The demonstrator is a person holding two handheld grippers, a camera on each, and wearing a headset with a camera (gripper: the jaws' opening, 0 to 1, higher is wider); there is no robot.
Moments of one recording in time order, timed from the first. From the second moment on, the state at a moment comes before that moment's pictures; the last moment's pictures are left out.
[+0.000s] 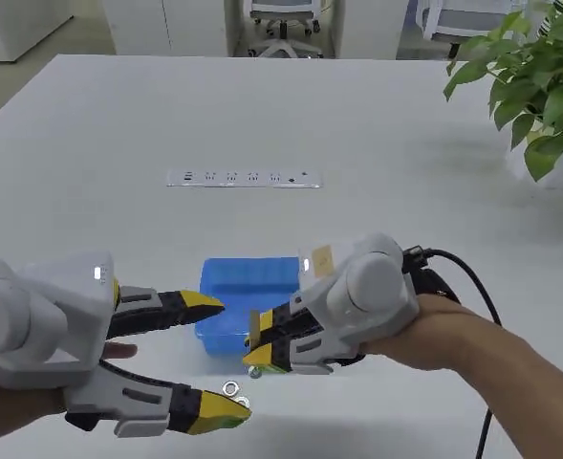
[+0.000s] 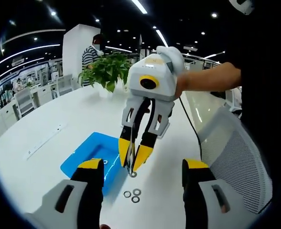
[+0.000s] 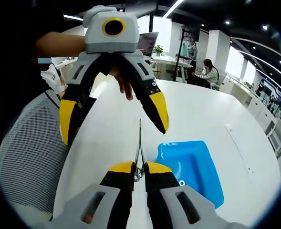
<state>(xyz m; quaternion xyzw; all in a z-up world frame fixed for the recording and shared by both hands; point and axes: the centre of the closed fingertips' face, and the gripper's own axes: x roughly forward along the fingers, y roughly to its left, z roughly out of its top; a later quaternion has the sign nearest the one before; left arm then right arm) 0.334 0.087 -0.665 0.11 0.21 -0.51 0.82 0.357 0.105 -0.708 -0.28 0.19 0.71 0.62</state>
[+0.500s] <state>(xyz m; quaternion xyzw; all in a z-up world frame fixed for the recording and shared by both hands) 0.337 0.099 -0.657 0.08 0.21 -0.48 0.85 0.381 0.117 -0.701 -0.28 0.18 0.72 0.61</state>
